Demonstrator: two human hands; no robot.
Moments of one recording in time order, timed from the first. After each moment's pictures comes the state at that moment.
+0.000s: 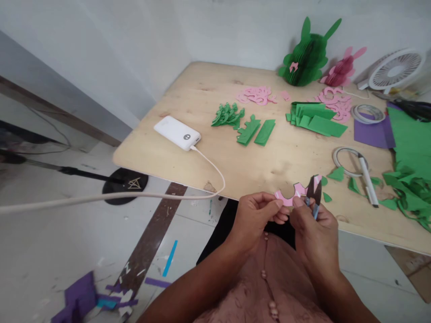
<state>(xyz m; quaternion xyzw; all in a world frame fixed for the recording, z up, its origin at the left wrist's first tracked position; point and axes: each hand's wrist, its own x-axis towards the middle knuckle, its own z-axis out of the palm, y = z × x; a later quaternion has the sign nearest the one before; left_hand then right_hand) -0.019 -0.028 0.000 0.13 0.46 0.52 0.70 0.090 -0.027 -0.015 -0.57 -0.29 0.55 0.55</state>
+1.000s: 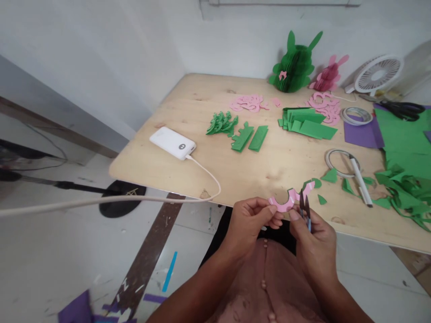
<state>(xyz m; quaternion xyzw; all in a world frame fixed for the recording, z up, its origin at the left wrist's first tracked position) -0.023 -0.027 -0.006 0.17 0.47 0.51 0.70 0.104 -0.037 -0.020 -0.61 -0.44 0.45 0.49</state>
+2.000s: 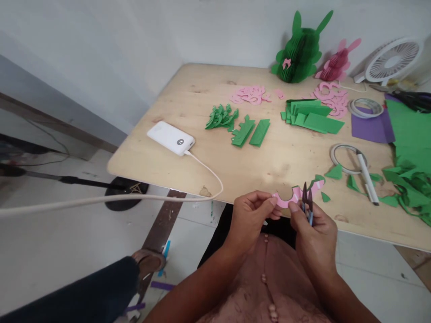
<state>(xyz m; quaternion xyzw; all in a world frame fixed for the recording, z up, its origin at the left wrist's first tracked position) -0.017 -0.021 -0.006 0.16 0.49 0.54 0.67 0.102 -0.030 -0.024 -0.62 -0.42 0.44 0.48</state>
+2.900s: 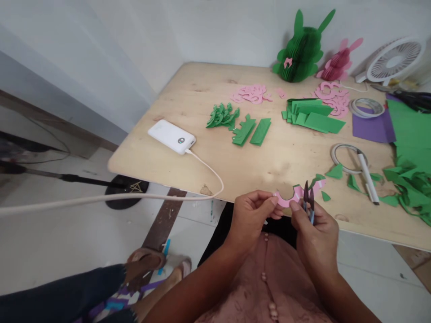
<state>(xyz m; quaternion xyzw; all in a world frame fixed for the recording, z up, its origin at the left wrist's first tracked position) -0.016 -0.022 -0.007 0.16 0.48 0.54 0.67 0.103 -0.029 -0.022 -0.62 -0.43 0.44 0.48</state>
